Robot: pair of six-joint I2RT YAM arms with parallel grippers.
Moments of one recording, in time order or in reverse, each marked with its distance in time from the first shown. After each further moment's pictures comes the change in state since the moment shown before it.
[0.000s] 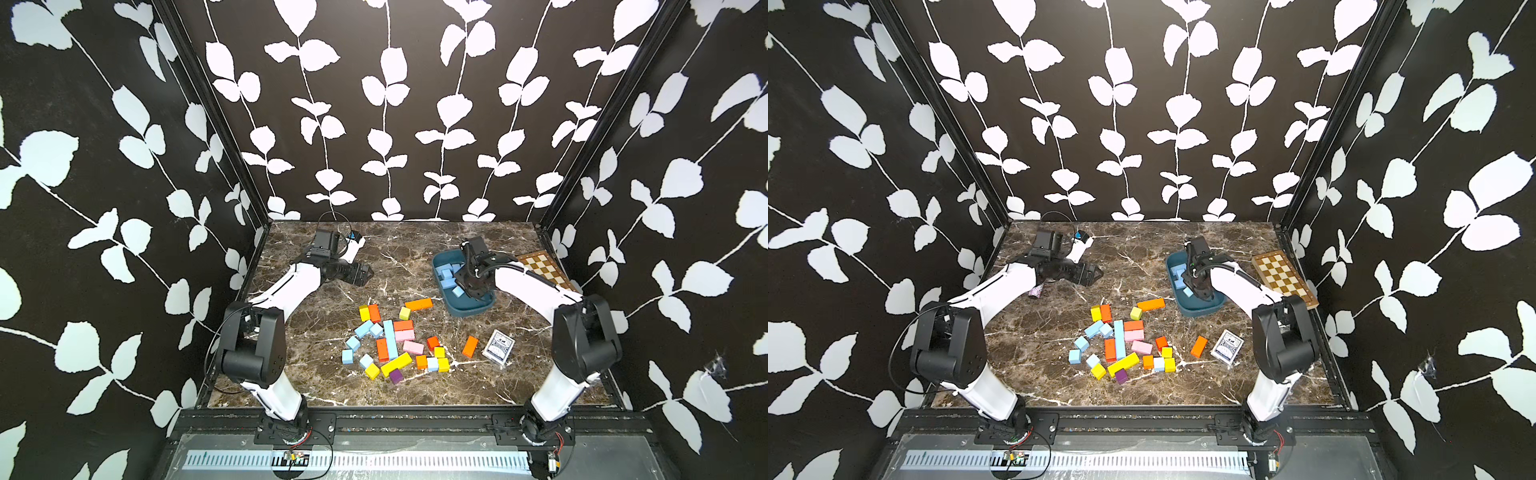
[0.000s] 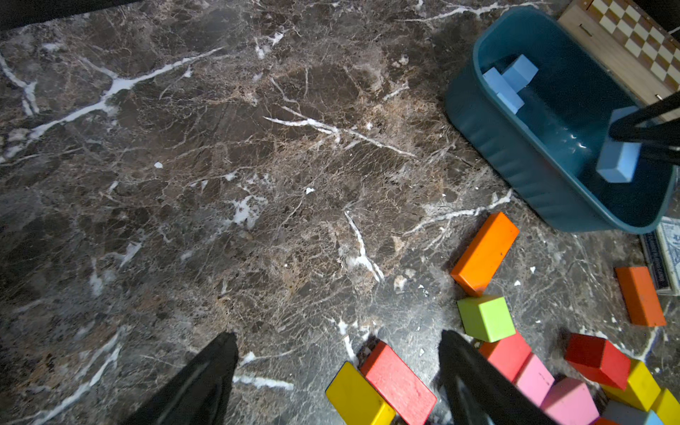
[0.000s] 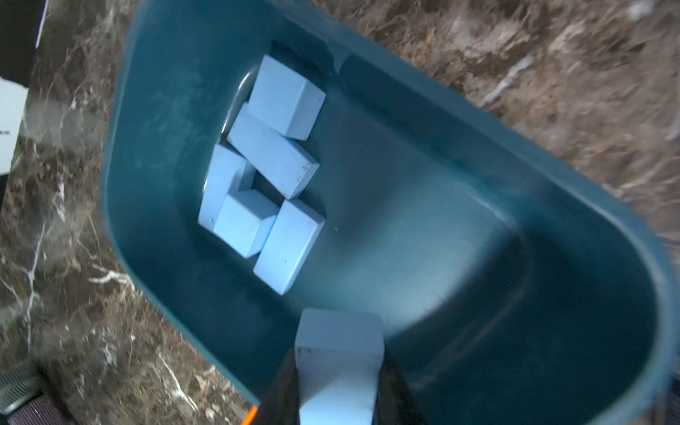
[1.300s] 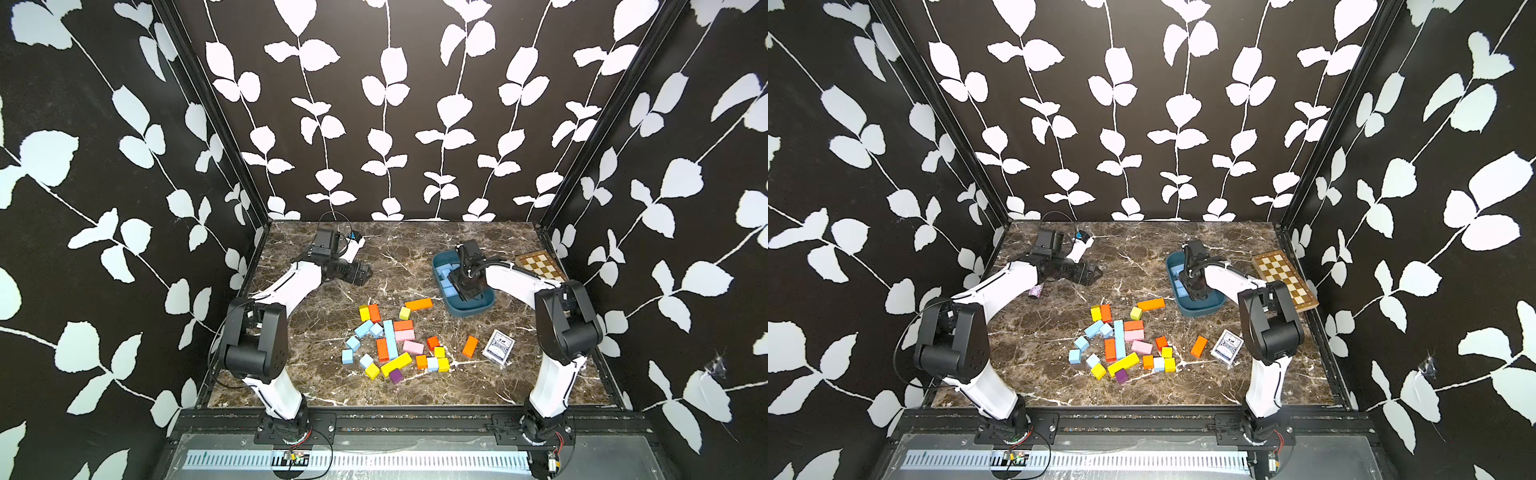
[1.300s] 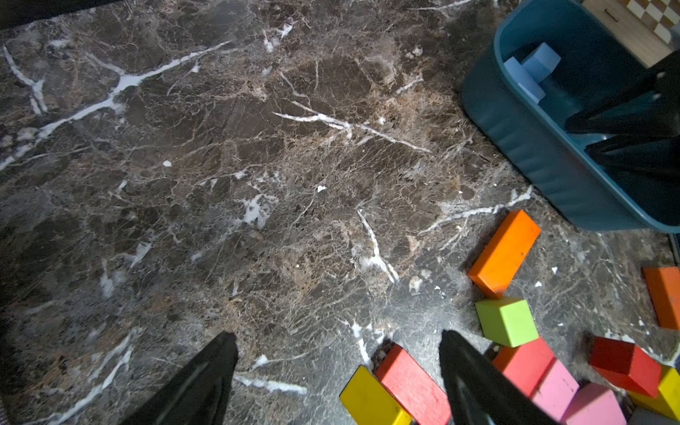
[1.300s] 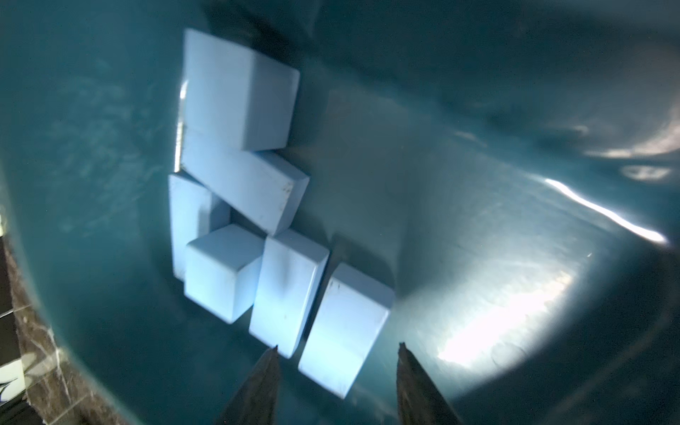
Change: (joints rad) left arm 0.000 0.029 0.015 -0.001 -0.021 0.027; right arm -0.016 0.087 0.014 0.074 -0.055 0.107
